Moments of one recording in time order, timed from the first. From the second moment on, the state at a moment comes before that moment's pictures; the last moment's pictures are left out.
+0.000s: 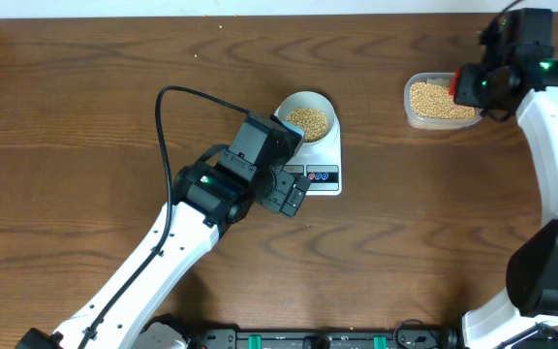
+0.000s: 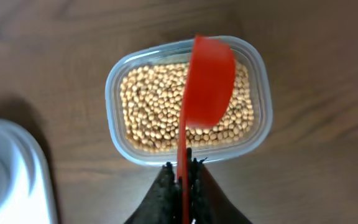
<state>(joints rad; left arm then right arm) -0.58 1.34 1.14 -0.82 0.03 -0.03 -0.09 1.79 1.60 -0.86 -0.08 0.18</state>
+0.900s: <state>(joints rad) -0.58 1.34 1.14 -0.82 0.03 -0.03 -0.15 1.79 1.44 -0.69 -0.28 0.63</state>
